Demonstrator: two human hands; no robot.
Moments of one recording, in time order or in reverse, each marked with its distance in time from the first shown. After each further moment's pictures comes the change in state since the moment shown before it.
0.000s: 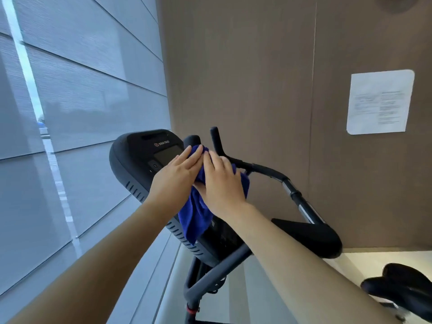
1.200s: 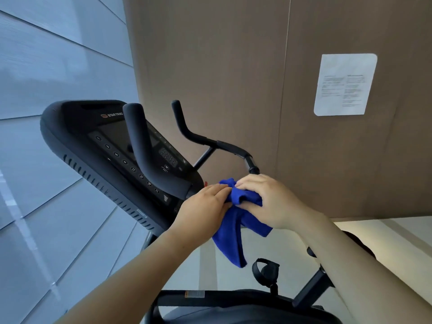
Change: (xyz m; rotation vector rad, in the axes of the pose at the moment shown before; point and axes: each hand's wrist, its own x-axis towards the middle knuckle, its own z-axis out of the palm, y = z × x) left_hand -0.022 0.178 0.043 -0.496 -0.137 0.007; right_hand -0.122 0.159 -0.087 0.249 -0.333 -0.020
